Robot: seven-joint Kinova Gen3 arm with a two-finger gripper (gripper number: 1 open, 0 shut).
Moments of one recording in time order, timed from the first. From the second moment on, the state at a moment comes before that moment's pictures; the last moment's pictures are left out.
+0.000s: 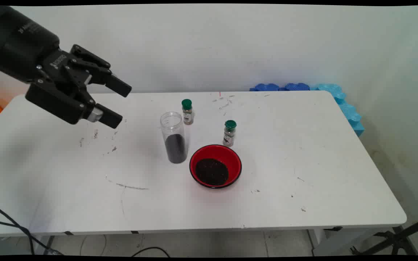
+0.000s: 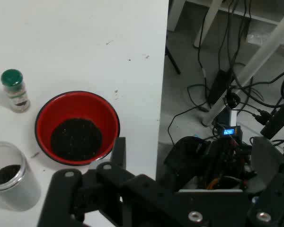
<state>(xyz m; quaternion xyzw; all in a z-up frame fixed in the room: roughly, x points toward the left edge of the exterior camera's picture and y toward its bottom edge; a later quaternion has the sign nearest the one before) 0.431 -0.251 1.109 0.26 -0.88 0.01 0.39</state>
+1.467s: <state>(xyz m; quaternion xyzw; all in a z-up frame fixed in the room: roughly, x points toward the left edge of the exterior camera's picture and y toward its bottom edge) 0.520 -0.267 0.976 0.38 -0.87 0.15 0.28</state>
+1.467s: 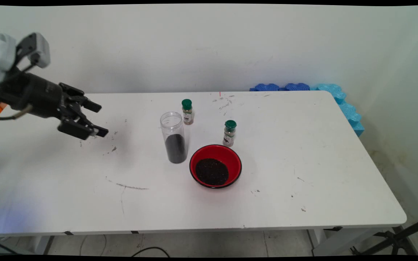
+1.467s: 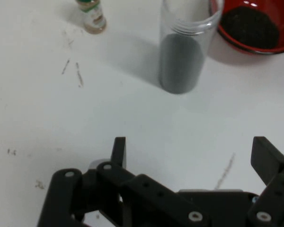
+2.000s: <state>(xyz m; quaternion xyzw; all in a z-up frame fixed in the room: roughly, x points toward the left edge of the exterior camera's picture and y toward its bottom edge) 0.500 -0.289 0.919 0.39 -0.85 0.16 0.31</state>
